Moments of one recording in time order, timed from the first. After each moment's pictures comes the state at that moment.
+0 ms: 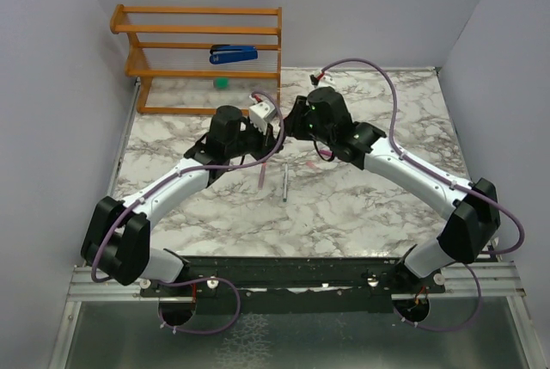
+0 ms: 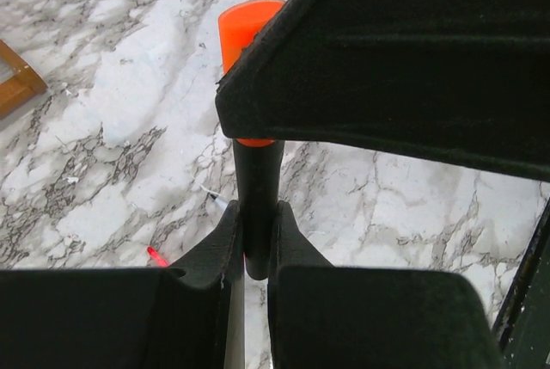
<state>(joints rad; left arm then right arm) -0.52 1.40 0.94 0.06 0.44 -0.04 0.76 1.54 1.34 -0.27 0.18 0.63</state>
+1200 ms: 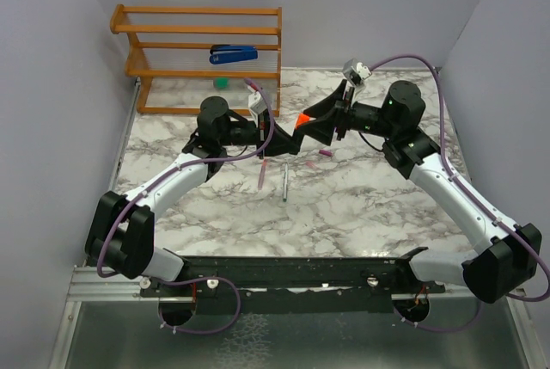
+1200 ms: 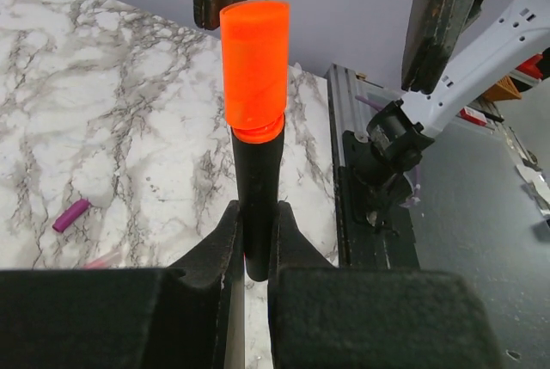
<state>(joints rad) -0.47 1.43 0.95 0.50 1.07 -0.37 0.45 1.25 1.12 0.15 -0.81 0.24</state>
